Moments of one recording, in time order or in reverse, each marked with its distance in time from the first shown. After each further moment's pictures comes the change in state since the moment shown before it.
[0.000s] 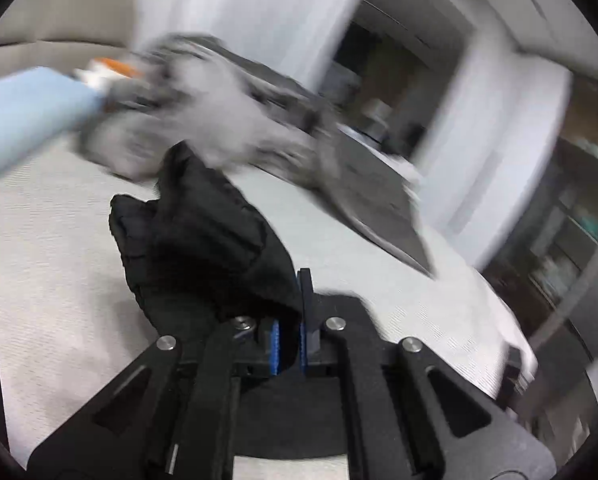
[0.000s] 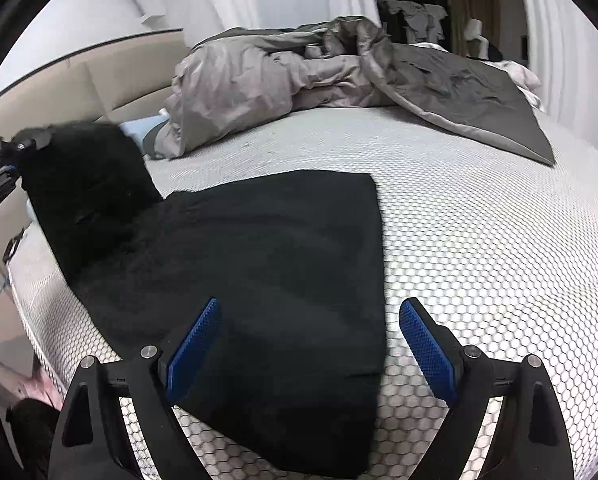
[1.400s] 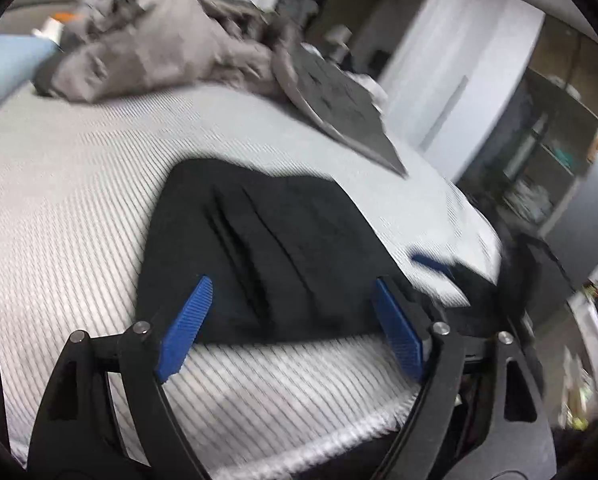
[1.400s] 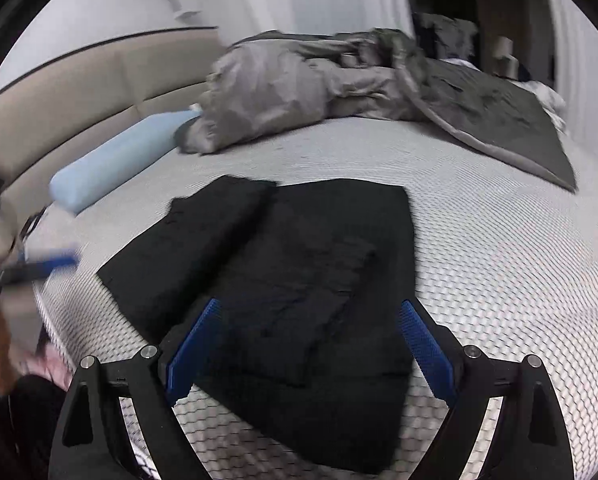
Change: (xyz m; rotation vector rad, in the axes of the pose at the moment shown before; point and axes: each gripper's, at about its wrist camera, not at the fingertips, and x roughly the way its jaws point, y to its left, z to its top) left arm -0.014 0.028 -0.083 0.060 0.190 -0.045; right arm -0.008 0.027 -0.004 -0.137 -0.023 0.098
